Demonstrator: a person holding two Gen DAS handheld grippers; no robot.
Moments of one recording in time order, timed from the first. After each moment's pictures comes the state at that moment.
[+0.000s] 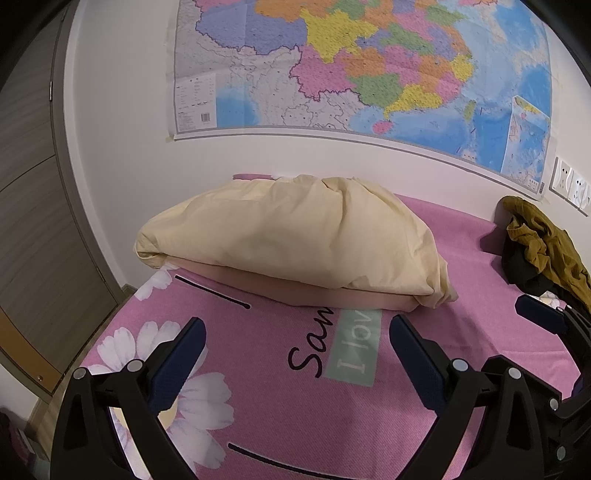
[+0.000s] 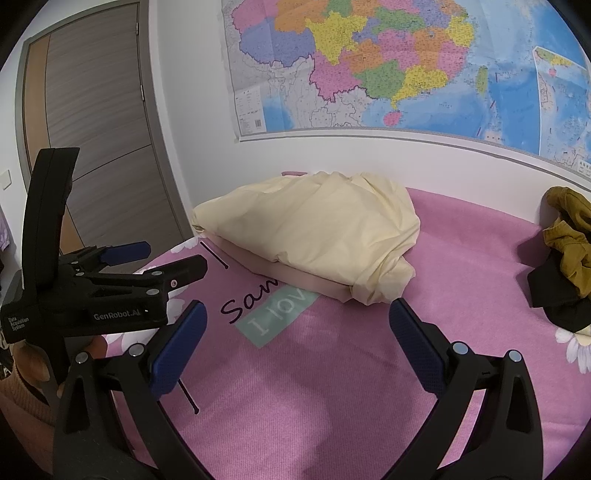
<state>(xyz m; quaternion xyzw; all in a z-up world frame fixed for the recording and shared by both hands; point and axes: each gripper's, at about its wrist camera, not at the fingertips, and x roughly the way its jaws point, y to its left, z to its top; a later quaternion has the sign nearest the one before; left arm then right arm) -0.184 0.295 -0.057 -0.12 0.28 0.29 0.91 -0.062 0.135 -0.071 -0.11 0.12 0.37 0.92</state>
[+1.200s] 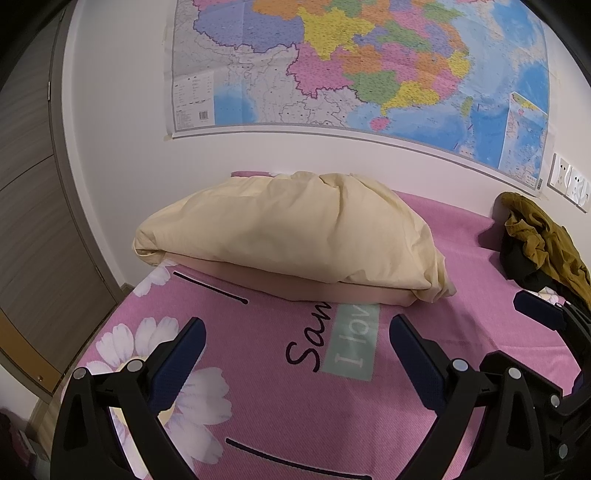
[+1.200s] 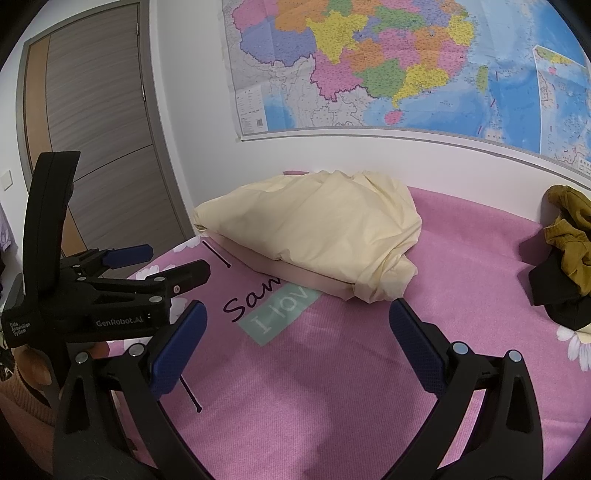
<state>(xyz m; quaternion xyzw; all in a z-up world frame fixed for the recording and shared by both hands) -0.183 0.291 -0.060 -0.12 0.28 0.29 0.91 -0.064 0.136 -0.074 -0.10 0.12 0.37 0.91</state>
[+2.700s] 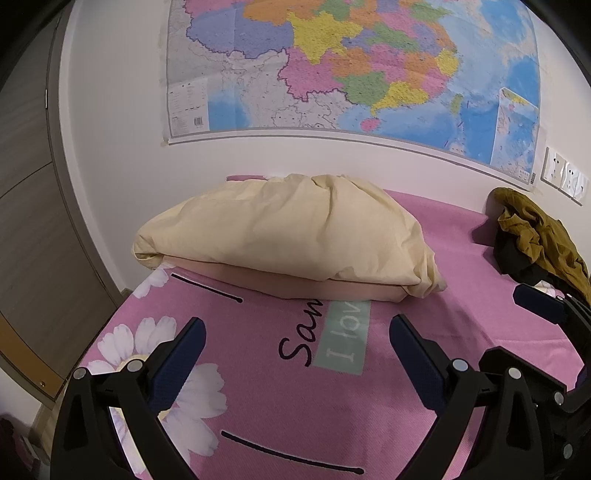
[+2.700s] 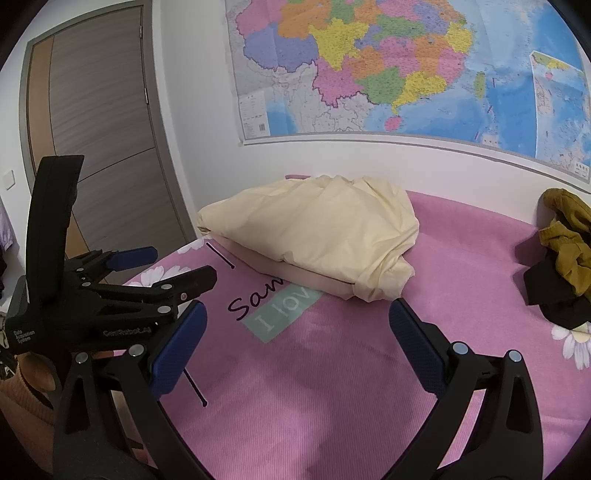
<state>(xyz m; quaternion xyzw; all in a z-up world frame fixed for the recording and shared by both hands) -0.184 0.278 -0.057 -0.11 0.28 0.28 0.91 -0.073 0.128 -0.070 -0.10 0.12 0.37 0.92</state>
